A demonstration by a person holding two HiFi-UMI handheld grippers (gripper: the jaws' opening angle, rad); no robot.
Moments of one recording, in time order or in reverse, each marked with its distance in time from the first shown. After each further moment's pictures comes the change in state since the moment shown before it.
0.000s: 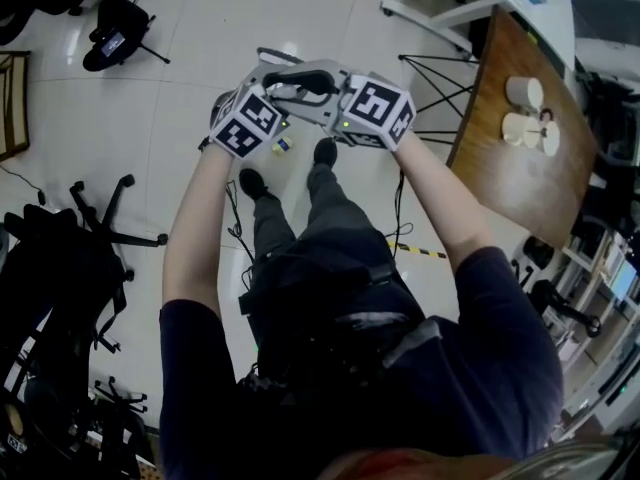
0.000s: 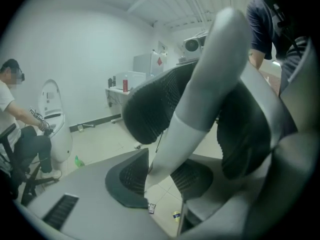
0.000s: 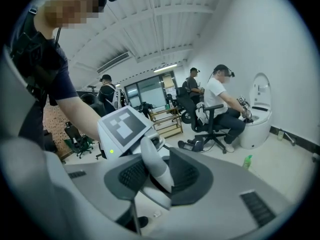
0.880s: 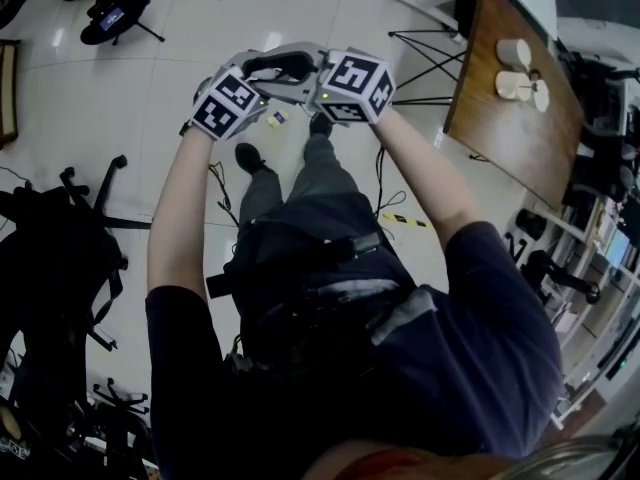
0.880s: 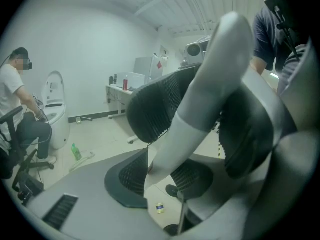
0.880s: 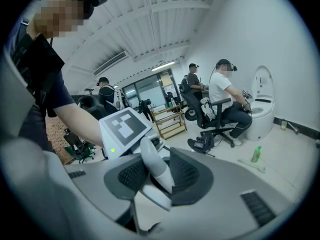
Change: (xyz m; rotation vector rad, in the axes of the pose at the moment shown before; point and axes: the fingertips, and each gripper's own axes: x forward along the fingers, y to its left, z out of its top) left arm -0.095 -0.047 -0.061 -0.093 -0.013 -0.060; right arm 0.064 0.098 0.013 0.060 0.002 0.005
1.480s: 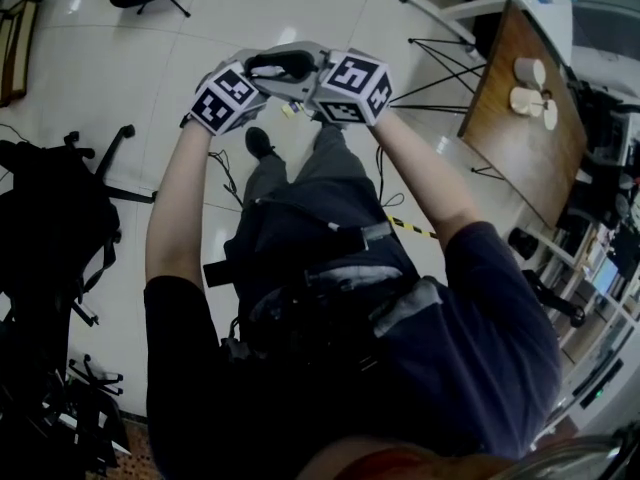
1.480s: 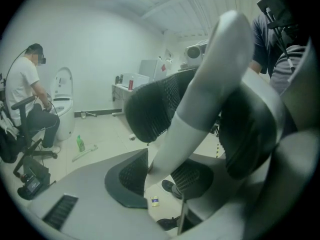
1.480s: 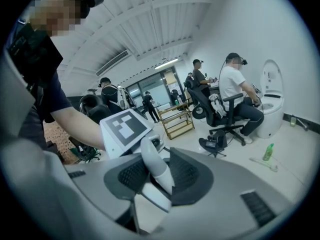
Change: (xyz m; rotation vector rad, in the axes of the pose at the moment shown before) left arm -0.065 -0.009 -0.042 -0.061 -0.019 0.012; right arm 0.056 0.055 0.011 0.010 0.015 0.055
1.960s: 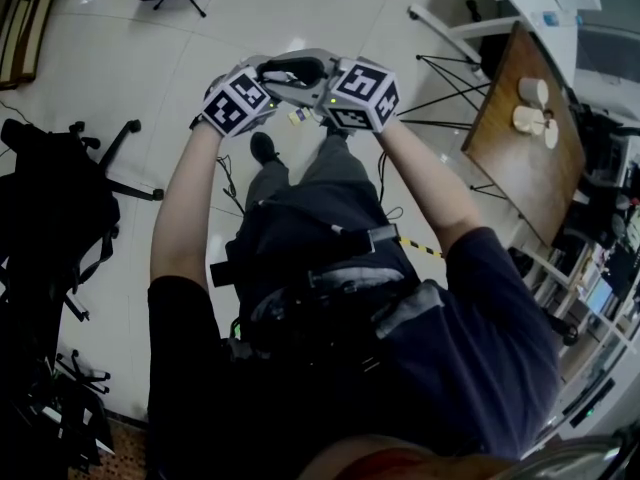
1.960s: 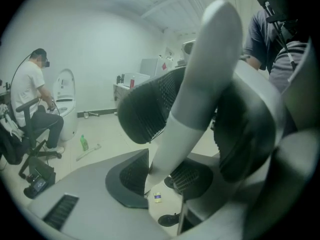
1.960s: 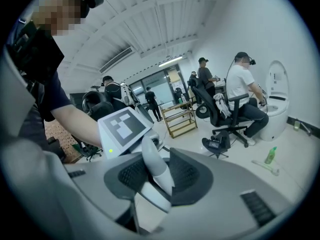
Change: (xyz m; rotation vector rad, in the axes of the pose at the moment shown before) left arm -0.020 -0.002 -0.015 0.010 0.016 0.026; right arm 0.017 0.017 0.002 -0.029 0.027 0.023
